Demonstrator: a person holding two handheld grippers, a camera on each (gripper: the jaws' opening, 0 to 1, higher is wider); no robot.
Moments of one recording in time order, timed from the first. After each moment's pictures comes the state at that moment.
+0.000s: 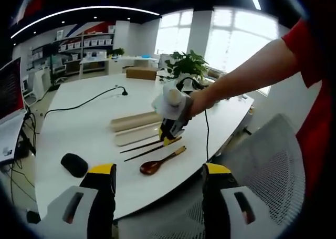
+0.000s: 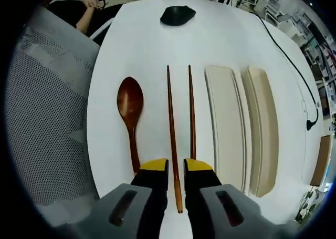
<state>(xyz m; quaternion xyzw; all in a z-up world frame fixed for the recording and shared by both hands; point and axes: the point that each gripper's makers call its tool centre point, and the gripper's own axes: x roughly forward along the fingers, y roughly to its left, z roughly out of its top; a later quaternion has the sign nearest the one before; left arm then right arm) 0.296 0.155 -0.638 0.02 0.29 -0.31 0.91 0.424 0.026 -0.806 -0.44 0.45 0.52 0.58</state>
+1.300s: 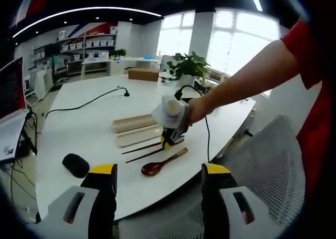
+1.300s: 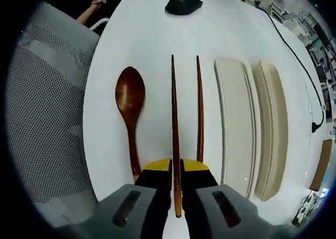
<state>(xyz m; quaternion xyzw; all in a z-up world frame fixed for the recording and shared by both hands) 0.298 0.157 -0.635 0.02 0.28 -0.30 0.91 0.419 0.025 -0.822 -0.46 0.45 0.53 0.56</state>
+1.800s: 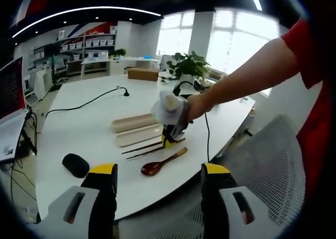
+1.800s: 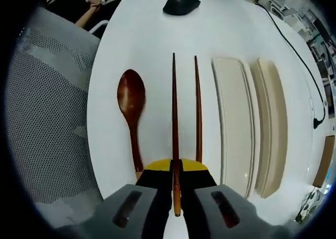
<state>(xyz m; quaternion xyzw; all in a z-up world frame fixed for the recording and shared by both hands) 0.298 0.157 -0.635 0.02 0.28 -0.30 0.91 0.421 0.022 -0.806 -0.45 0.47 0.52 0.55</state>
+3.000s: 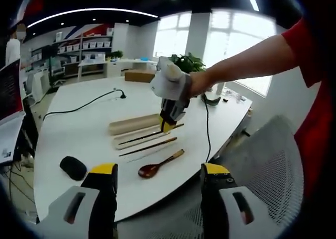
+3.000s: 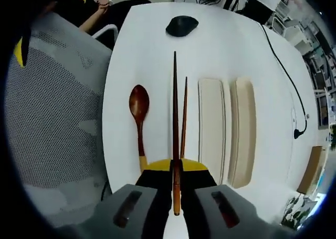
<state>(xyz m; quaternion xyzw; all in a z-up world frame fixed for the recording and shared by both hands) 0.295 0.153 -0.630 0.02 0.27 -0.31 0.91 0.433 0.023 -0.737 -0.47 0.45 0.53 0.55</state>
